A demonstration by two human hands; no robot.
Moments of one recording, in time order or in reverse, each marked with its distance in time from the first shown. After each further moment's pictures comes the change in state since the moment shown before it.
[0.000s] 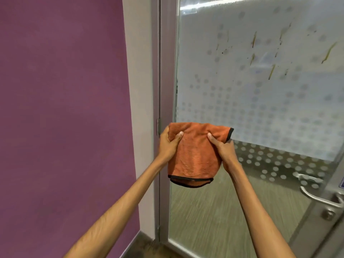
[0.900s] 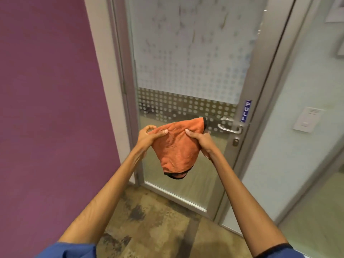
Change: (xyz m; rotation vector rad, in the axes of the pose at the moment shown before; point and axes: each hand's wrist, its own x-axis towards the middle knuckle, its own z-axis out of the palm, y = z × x) left_hand -0.292 0.073 0.158 0.055 -0.014 -0.435; right_hand -0.224 0.013 -0.279 0.054 -0.239 0.158
